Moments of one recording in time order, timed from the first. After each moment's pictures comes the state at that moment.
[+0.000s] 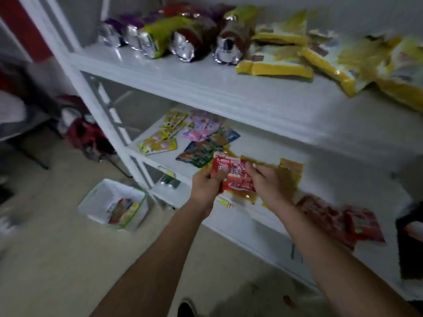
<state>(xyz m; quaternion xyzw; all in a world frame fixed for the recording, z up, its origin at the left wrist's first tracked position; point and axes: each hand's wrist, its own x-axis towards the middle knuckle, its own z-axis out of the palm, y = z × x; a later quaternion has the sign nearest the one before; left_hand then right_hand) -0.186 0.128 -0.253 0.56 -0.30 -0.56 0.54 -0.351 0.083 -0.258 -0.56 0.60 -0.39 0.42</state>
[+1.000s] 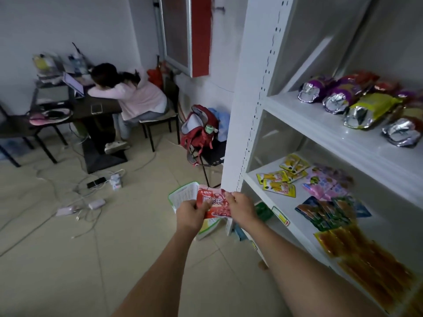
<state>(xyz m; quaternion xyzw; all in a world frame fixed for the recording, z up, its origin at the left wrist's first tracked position) 0.206 0.303 -0.236 0.81 -0.21 -0.26 0.49 0.102 0.173 -0.234 -0.81 0.45 -0.11 0.36</state>
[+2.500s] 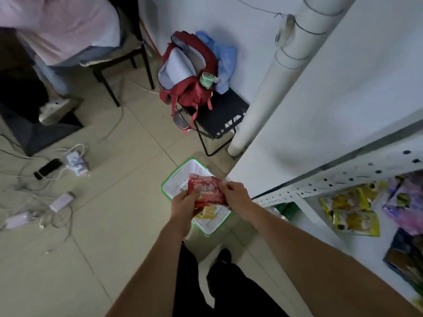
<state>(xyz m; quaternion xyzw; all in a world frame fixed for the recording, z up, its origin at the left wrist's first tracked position) 0.582 0.073 -0.396 0.66 0.07 -0.52 0.53 0.459 -0.049 -0.397 -0.66 0.57 0.03 0.50</state>
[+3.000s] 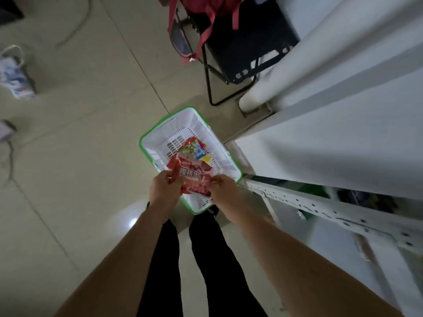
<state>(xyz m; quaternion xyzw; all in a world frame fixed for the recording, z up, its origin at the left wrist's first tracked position) 0.619 0.036 -0.659 0.79 0.07 -0.48 0.38 0.492 -0.071 -0.638 -0.56 0.61 0.15 0.54</state>
